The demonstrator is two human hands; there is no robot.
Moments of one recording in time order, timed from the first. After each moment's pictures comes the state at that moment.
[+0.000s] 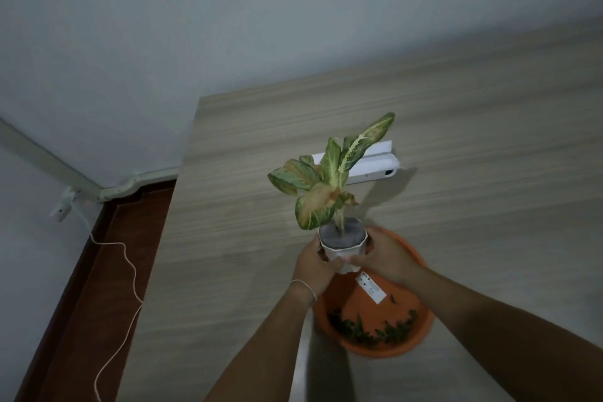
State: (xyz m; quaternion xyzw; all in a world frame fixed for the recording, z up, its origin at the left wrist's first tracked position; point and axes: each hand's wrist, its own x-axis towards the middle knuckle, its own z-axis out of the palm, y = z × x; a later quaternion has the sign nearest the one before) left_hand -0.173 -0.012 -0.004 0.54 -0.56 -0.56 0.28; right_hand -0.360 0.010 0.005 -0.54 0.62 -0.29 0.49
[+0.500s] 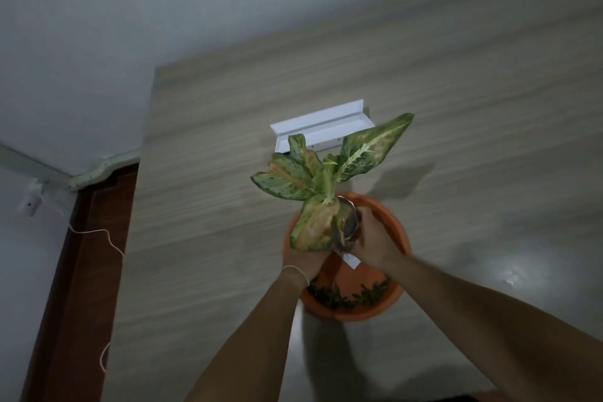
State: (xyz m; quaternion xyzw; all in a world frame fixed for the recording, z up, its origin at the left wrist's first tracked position) left_hand -0.206 0.010 -0.036 0.59 -0.61 -0.49 0.18; right_hand -0.375 0.040 -0.030 -0.55 0.65 -0.33 0.42
